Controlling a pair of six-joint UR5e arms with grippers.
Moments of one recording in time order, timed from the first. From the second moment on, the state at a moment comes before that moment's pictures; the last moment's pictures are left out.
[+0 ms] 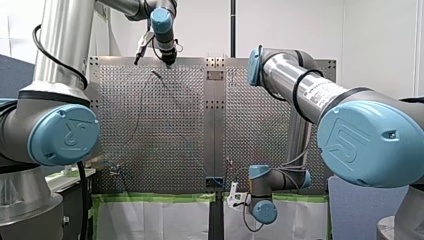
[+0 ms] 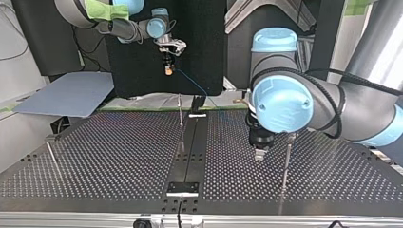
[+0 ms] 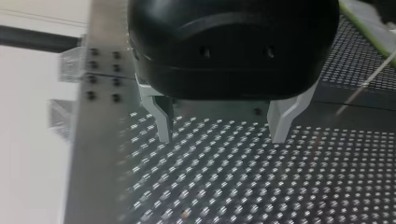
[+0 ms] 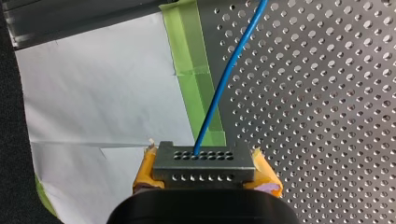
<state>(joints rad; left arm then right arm) -0.34 -1.73 -1.26 -3.60 -1.94 -1.45 2.16 -0.47 1.83 -1.12 1.70 1.82</state>
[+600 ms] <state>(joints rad) -0.45 -1.80 -1.27 -3.57 -2.11 -1.34 2.16 -0.47 1.83 -1.12 1.70 1.83</state>
